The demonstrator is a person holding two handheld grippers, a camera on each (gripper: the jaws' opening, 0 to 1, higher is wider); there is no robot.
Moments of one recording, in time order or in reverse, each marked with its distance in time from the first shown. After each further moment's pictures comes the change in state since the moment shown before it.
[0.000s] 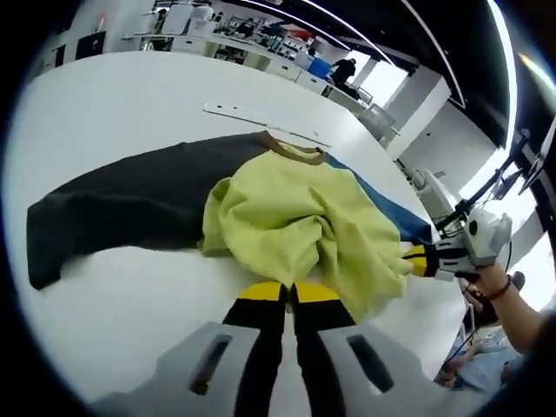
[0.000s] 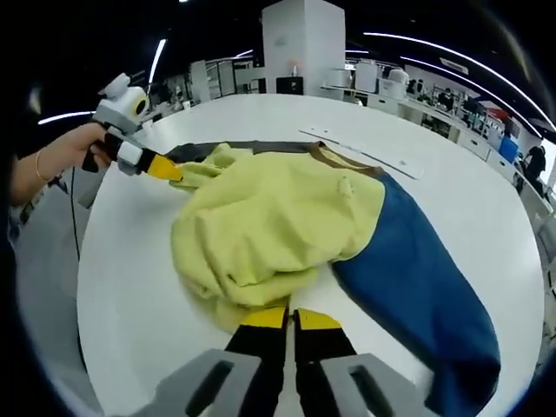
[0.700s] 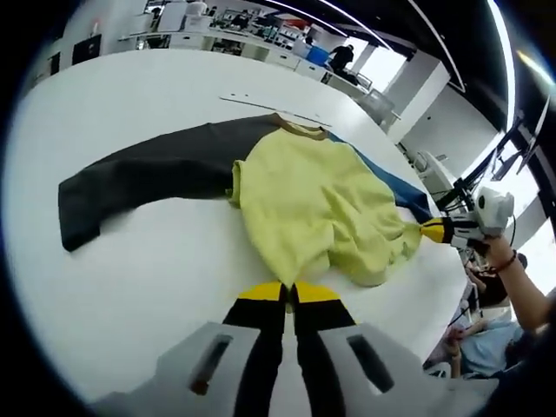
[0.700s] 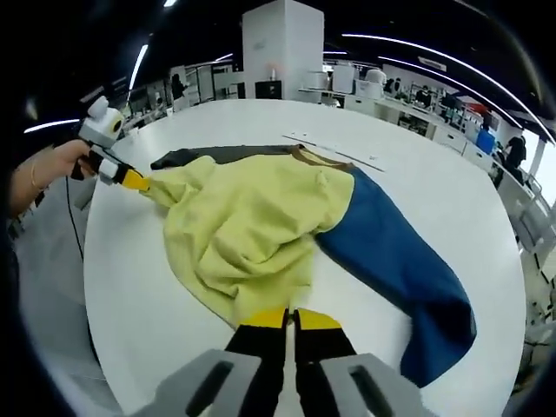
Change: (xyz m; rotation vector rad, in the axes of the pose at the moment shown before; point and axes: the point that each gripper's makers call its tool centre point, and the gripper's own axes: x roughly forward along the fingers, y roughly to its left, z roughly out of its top) left arm -0.051 0.019 -0.042 0.042 0.066 0.021; right arm -0.050 0.005 -0.022 0.057 -0.006 -0.091
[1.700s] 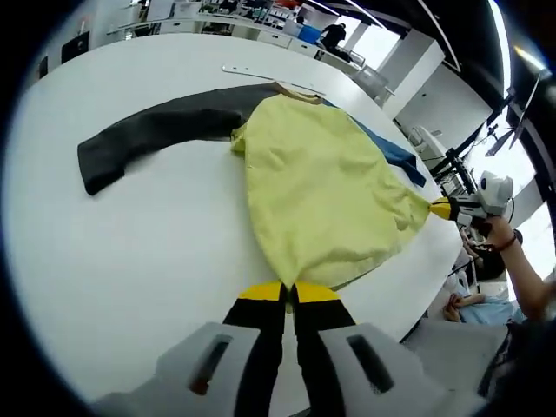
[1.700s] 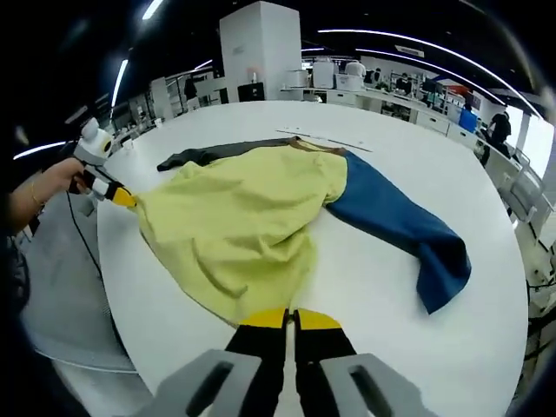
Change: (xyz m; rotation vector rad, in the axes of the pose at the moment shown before) left arm -0.043 0.013 -0.061 0.034 0.106 -0.024; right arm -0.042 0.034 -0.040 0.115 -0.016 -0.033
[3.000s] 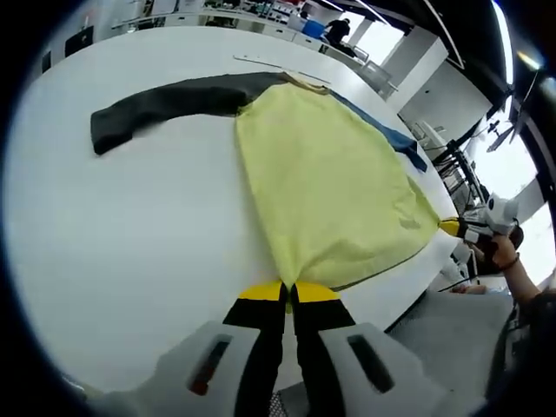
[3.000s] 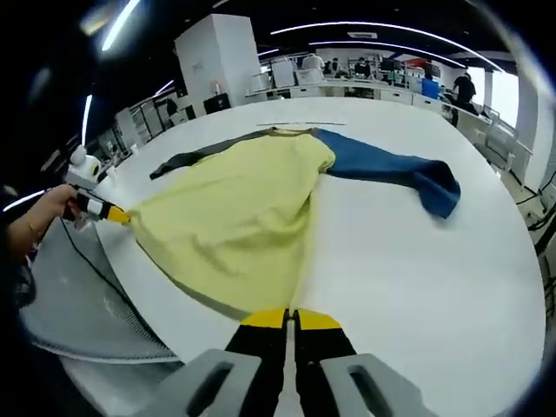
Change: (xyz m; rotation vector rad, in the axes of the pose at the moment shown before) left arm -0.020 0.016 -0.042 -0.009 0.031 0.018; right arm -0.026 0.044 -0.067 0.209 -0.010 -0.064
